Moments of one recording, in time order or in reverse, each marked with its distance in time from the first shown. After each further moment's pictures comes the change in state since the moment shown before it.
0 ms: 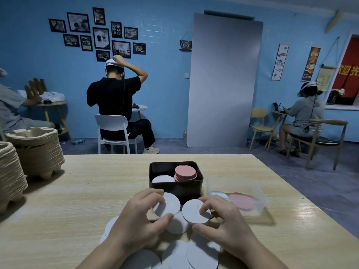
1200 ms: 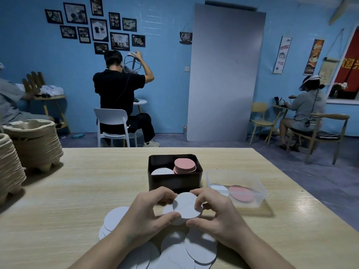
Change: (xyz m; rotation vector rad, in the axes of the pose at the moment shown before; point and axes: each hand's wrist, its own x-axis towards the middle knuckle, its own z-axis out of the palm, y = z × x) left_hand 0.002 0.010 0.008 -0.175 -0.153 -0.004; right_hand 0.004 -0.003 0.009 0.108 -0.055 -0.019
